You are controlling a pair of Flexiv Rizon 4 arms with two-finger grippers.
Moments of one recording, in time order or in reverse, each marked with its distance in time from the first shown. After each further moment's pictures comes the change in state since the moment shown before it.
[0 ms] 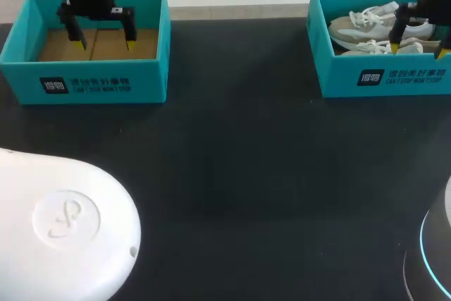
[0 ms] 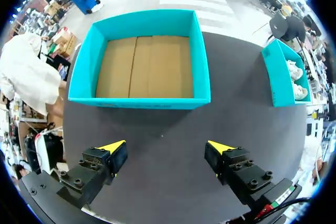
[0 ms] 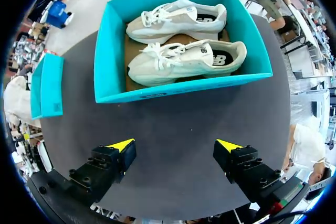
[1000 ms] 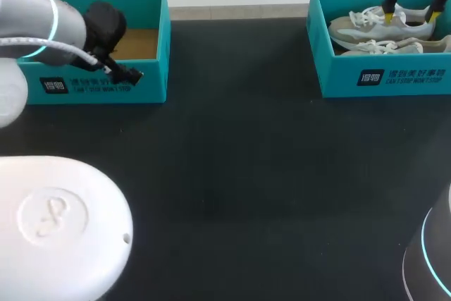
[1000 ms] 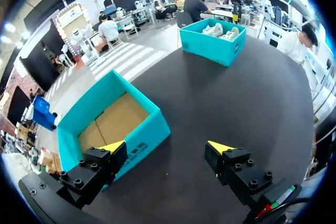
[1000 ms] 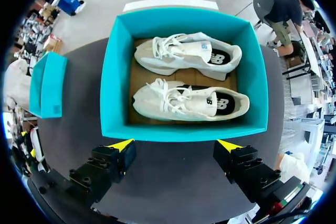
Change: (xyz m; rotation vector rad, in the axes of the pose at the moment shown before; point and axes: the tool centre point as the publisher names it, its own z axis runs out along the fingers) left arm 0.026 0.030 0.016 0.558 0.126 0.778; right arm 0.010 0.093 -0.019 -0.055 -0.030 -0.162
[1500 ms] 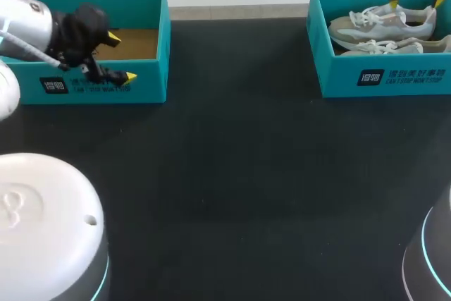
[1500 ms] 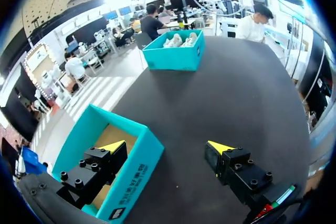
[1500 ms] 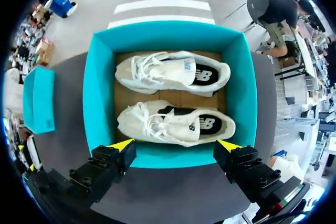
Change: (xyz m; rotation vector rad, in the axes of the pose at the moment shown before) left arm -0.005 -0.005 0.002 0.184 0.205 0.316; right arm -0.025 0.048 0.006 0.035 -0.042 0.029
